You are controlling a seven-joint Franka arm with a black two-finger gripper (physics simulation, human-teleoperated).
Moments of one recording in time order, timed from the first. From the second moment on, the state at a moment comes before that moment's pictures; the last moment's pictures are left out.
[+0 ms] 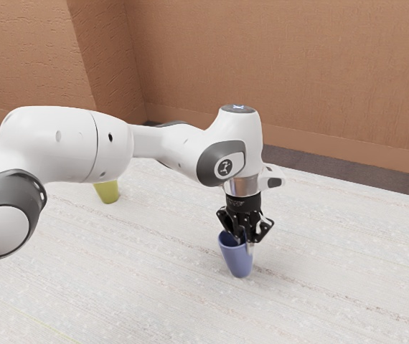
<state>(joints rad) -0.37 0.55 -0.04 -1.57 -0.09 2.01 -0.29</state>
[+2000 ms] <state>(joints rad) 0.24 0.42 -0.15 -1.38 0.21 1.80 -0.10</state>
